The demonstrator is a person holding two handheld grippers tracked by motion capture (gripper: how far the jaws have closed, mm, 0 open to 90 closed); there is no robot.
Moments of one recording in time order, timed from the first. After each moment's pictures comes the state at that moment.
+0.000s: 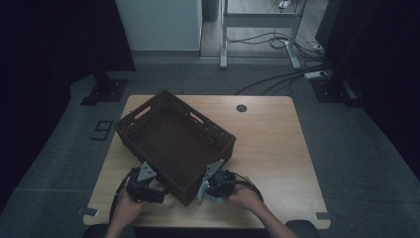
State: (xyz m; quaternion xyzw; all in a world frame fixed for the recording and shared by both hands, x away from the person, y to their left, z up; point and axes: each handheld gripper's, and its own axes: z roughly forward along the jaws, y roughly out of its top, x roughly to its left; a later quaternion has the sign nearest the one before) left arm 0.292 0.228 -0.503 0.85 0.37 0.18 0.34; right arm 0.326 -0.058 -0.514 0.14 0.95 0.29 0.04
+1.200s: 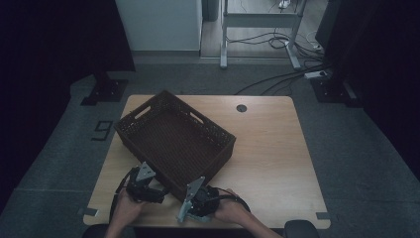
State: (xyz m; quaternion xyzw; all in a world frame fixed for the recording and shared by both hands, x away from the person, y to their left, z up) left arm 0.292 0.230 -0.502 0.85 0.37 0.17 0.35; right arm 0.279 -0.009 -0.511 0.04 0.95 0.30 0.00
